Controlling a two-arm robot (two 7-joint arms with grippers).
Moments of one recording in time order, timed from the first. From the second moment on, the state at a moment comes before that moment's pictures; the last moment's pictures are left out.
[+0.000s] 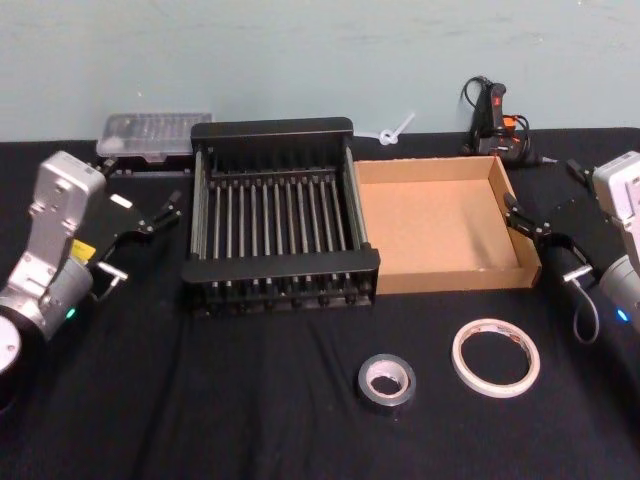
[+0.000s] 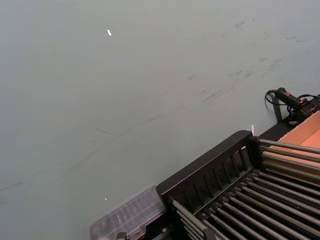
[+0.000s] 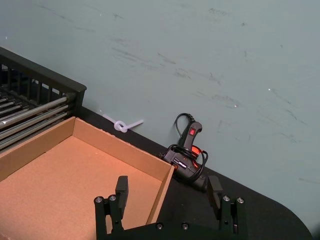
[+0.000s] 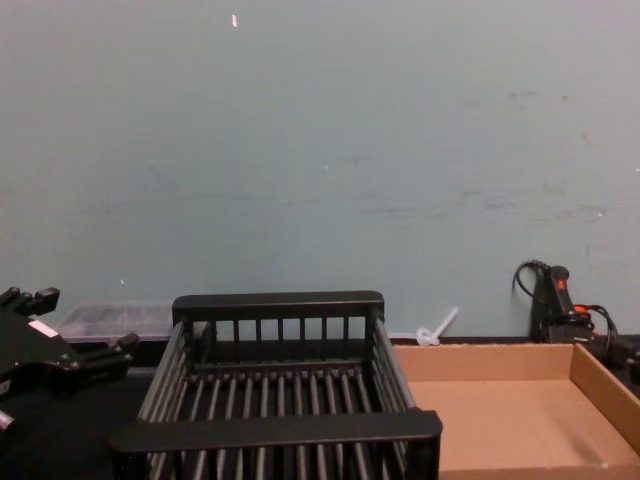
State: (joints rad) left arm -0.20 0.60 0.45 -1.41 -0.25 -0.12 0.03; right arm 0.20 0.60 -0.45 -1.41 0.25 -0.12 -0.03
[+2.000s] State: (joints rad) left arm -0.20 0.60 0.45 -1.41 -0.25 -0.12 0.03; right arm -0.10 0.73 -0.23 -1.76 0.46 0.28 0.22
